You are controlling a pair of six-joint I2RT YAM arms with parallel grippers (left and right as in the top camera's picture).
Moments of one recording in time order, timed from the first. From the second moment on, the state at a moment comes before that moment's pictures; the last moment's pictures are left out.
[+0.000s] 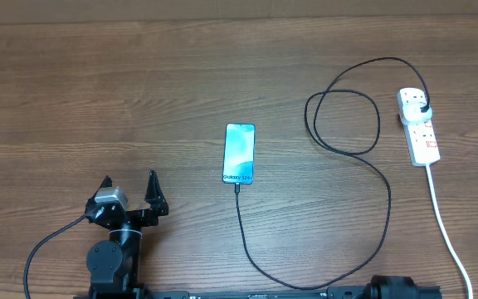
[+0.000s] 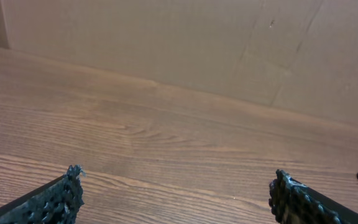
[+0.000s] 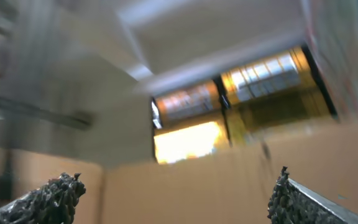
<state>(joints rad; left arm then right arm) -0.01 0.01 0.01 -0.08 -0.04 -0.24 -0.05 0.01 1.02 -0.22 -0.28 0.50</state>
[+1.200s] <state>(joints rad) -0.01 0.01 0.01 -0.08 -0.03 -0.24 -0.05 0.01 0.02 -0.02 -0.21 0.51</state>
